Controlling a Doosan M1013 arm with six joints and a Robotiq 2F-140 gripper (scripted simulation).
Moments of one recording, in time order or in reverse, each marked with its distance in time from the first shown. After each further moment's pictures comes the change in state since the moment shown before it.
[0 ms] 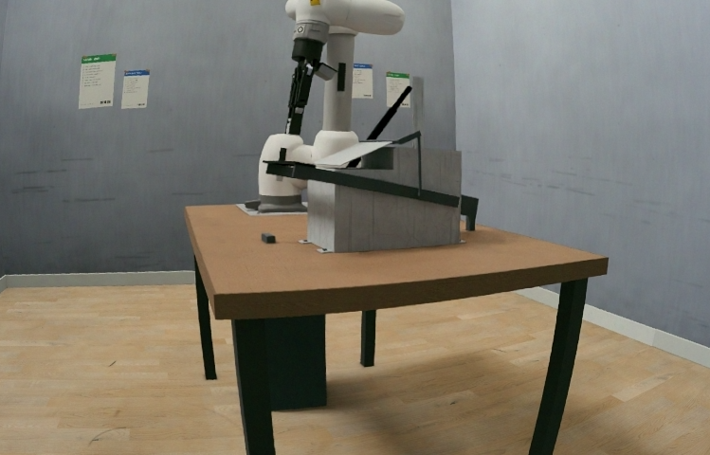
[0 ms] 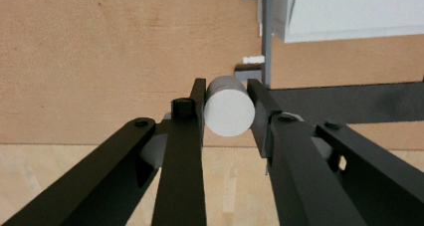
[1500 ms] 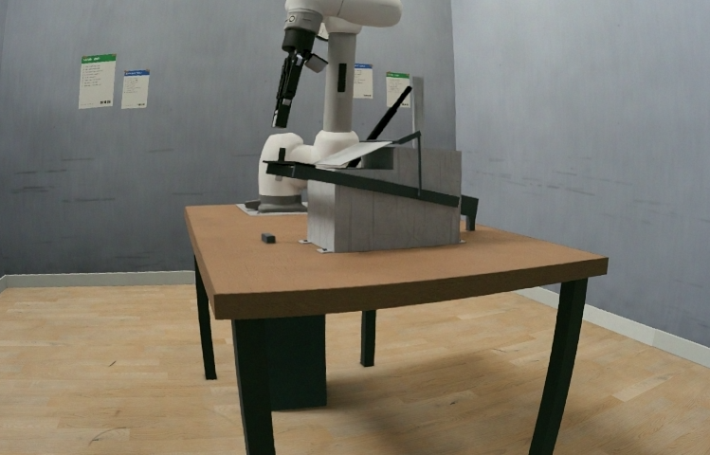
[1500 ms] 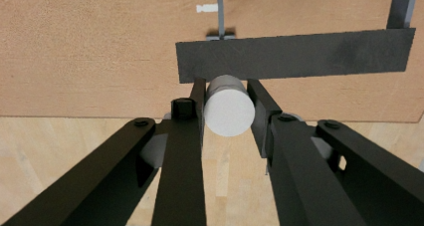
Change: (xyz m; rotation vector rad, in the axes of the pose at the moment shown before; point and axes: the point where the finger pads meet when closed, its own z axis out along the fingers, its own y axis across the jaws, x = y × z) arm -0.047 0.052 -0.009 0.000 -0.038 0.000
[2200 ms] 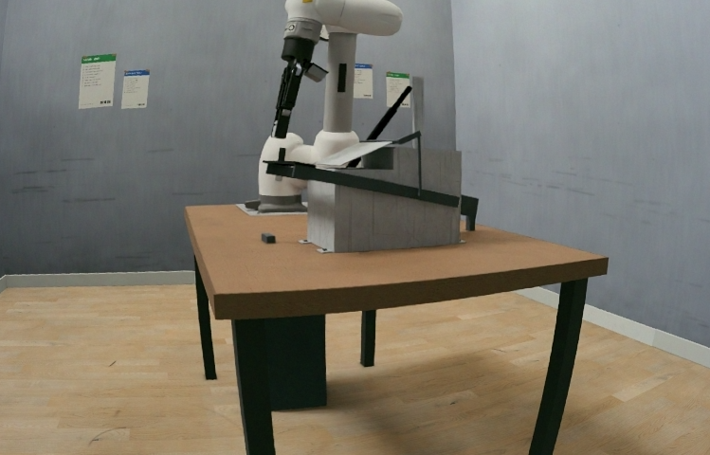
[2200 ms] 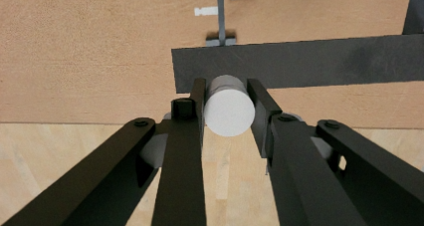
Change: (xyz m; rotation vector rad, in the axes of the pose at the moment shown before) arm 0.004 0.000 0.025 0.000 -0.001 0.000
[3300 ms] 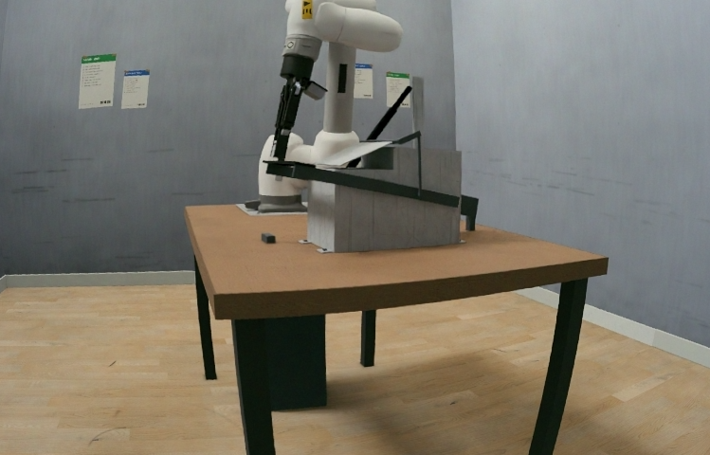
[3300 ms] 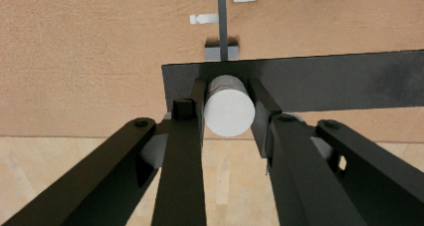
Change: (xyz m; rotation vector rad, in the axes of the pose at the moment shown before) arm 0.008 0.000 0.046 0.001 -0.001 0.000
